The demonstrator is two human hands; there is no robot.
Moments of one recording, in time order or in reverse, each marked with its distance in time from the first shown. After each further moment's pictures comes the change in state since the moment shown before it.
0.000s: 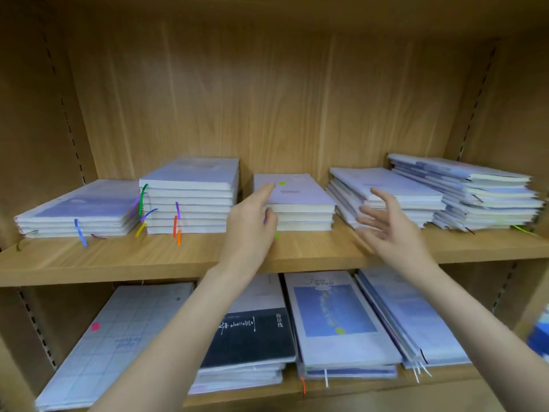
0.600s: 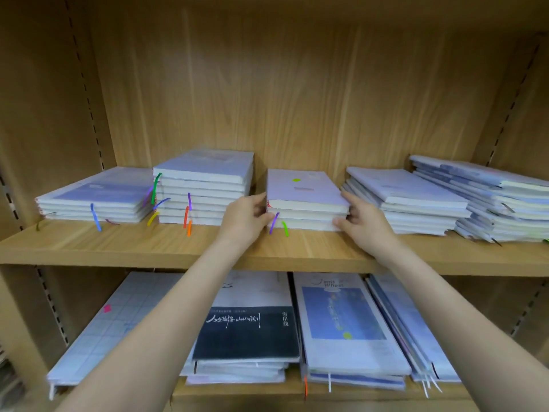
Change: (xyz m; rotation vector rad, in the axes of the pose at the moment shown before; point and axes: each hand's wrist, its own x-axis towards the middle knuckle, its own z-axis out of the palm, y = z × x) left_hand 0.018 -0.030 -0.008 0.004 -0.258 -0.295; right_hand 0.053 0.008 0.045 -0.164 -0.170 0.012
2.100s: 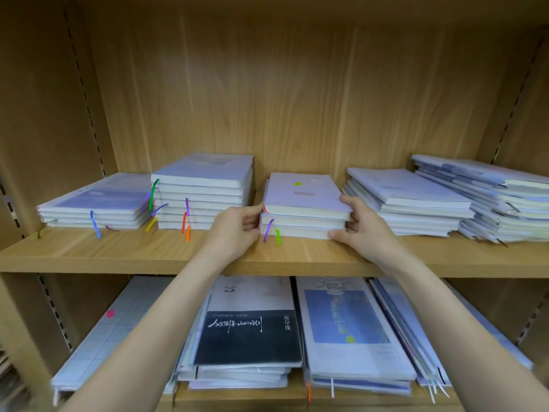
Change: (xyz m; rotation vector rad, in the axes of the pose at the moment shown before) left_hand -0.011 -0.012 -0.009 -0.117 -0.047 -0.013; right_hand -0.015 -0.008 -0.003 0.202 -0.071 0.037
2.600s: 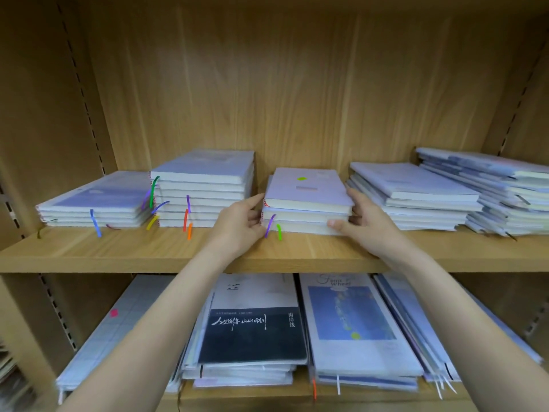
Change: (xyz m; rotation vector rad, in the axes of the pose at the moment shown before) left_hand 0.005 0.005 0.001 0.007 -0.034 -0.049; right_hand 0.008 0.006 0.002 -0.034 0.009 -0.036
